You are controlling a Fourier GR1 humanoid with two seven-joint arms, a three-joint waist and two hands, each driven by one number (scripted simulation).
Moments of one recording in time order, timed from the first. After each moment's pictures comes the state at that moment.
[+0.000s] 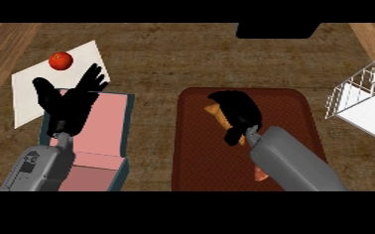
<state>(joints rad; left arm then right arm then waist) -0.25 0.33 -0.11 -1.34 0.33 0.13 0.19 -0.58 -0.29 0.73 -1.16 0.63 0.06 0.43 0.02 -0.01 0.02</state>
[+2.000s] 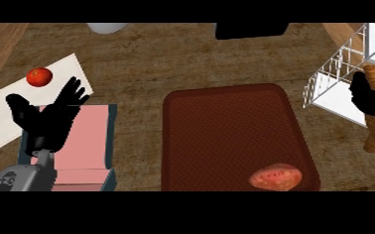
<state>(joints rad) -0.12 0.37 -0.06 -1.41 0.36 0.17 0.20 -0.34 -0.73 0.04 -2.06 0.49 -0.07 1.03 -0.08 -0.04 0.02</state>
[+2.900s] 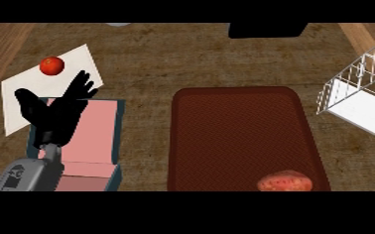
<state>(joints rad) -0.16 0.36 -0.09 -1.42 0.35 0.15 0.20 -0.43 -1.05 -0.44 -1.88 0.15 0.14 1.01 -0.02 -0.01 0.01</state>
